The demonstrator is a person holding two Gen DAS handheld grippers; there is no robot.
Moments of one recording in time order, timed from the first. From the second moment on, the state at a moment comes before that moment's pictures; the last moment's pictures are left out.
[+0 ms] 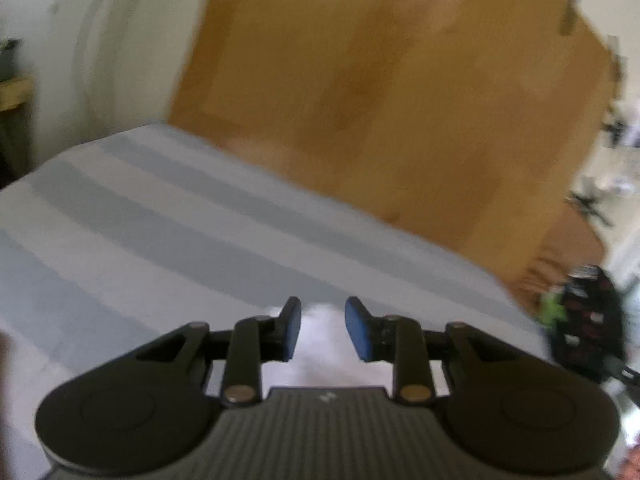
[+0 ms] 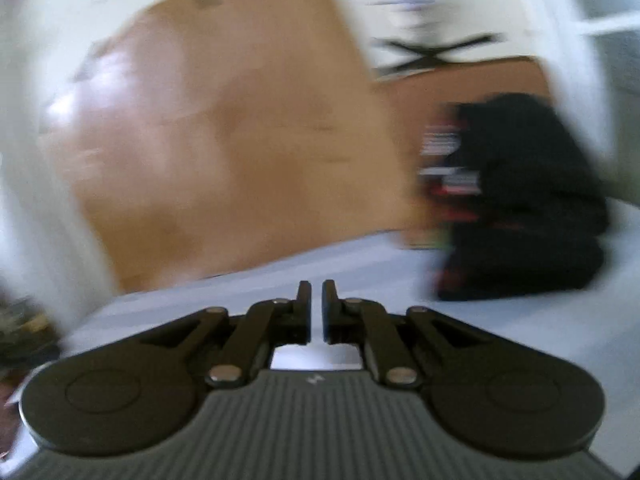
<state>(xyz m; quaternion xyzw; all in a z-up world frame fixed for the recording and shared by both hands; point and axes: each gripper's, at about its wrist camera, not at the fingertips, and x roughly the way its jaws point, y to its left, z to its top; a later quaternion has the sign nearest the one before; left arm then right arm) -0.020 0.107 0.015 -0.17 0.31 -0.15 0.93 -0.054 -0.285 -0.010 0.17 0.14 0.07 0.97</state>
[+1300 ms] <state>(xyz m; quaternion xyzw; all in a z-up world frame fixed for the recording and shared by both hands) -0.053 -0.003 -0.046 0.04 0.30 -0.20 0.93 -0.010 -0.206 -0.085 0.13 0.27 0.19 0.93</state>
